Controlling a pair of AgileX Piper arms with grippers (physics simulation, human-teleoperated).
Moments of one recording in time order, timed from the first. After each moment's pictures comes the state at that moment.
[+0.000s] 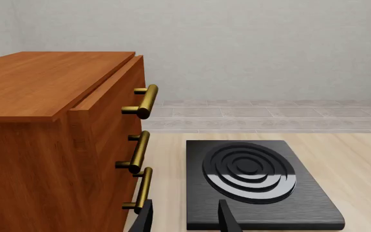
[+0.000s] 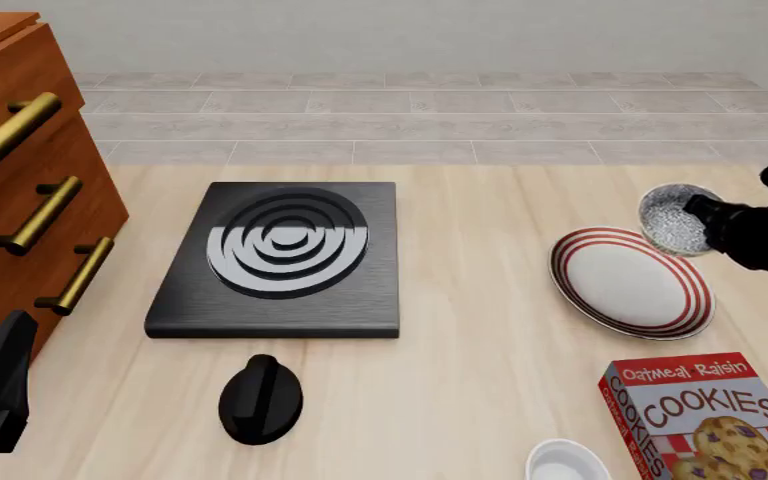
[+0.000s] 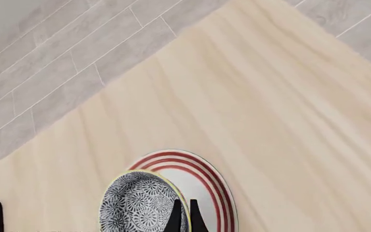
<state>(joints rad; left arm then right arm) 0.00 0.00 0.00 0.00 0.00 -0.27 1.58 -0.73 -0.16 0.41</state>
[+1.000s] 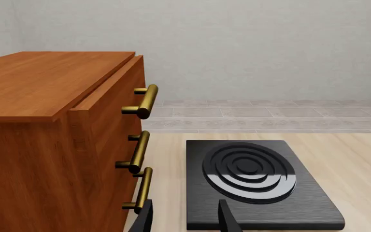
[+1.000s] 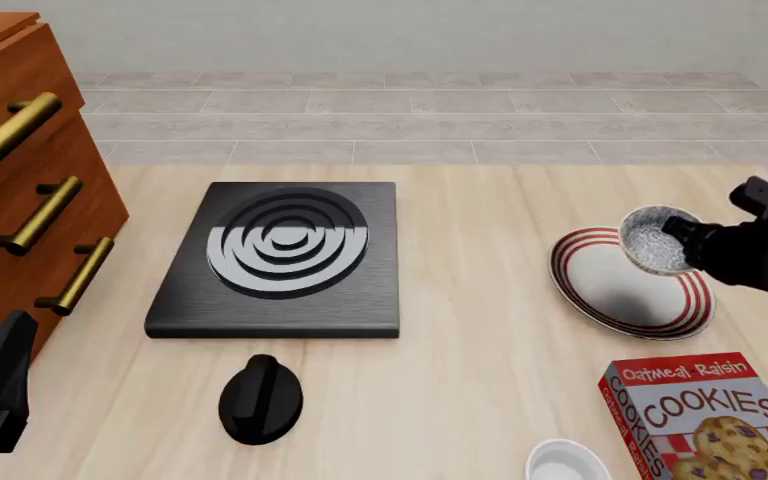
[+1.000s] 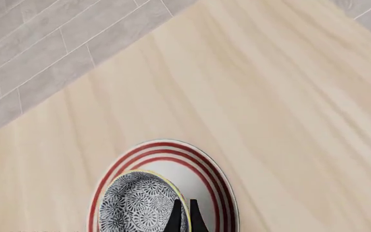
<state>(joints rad) 0.00 0.00 0.00 0.00 0.00 -0.25 1.68 -0.73 -0.21 0.37</state>
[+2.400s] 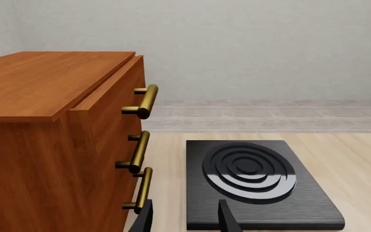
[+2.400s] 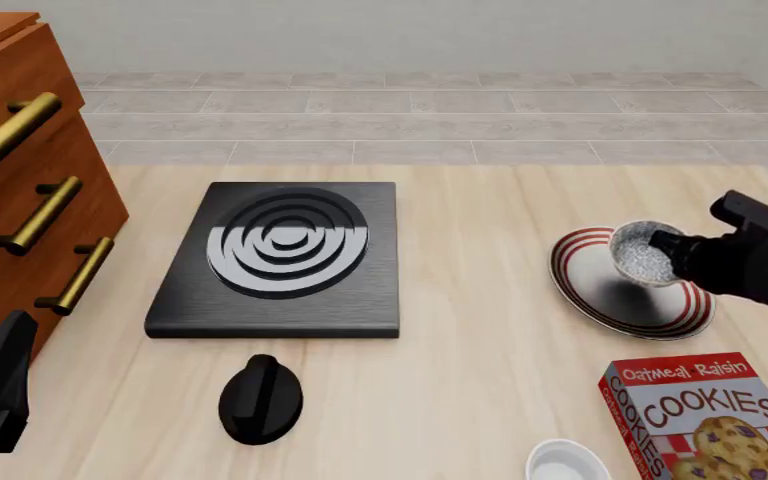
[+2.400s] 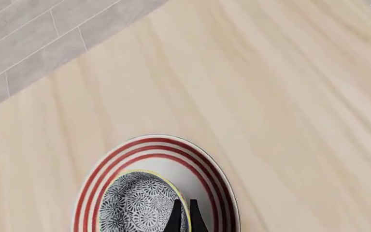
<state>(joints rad) 0.00 0.00 0.00 0.00 0.00 -0.24 1.77 -0.75 -0.24 0.33</state>
